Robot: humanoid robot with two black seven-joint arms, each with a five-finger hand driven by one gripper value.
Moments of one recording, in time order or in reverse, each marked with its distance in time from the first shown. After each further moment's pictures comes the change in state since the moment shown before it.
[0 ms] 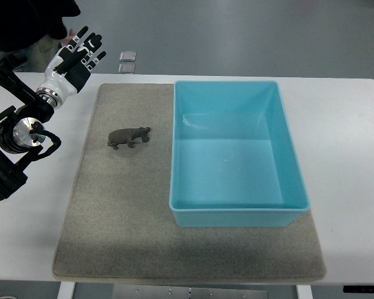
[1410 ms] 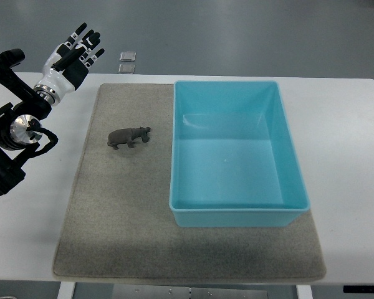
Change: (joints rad) left arm -0.030 0.003 0.047 0.060 -0.002 -0.071 0.000; right arm 0.000 0.000 0.000 0.000 0.000 0.000 0.000
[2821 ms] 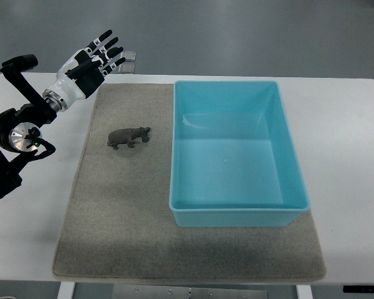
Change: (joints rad) left arm -0.011 0.014 0.076 0.009 0.113 -0.170 0.000; right arm 0.000 0.000 -0.001 0.000 0.000 0.000 0.000
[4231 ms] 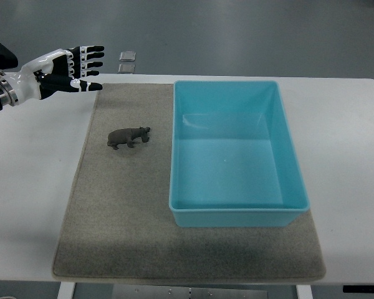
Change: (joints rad) left arm 0.000 0.370 0.106 -0.315 0.528 0.007 -0.002; right arm 0.000 0.000 0.000 0.000 0.000 0.000 0.000
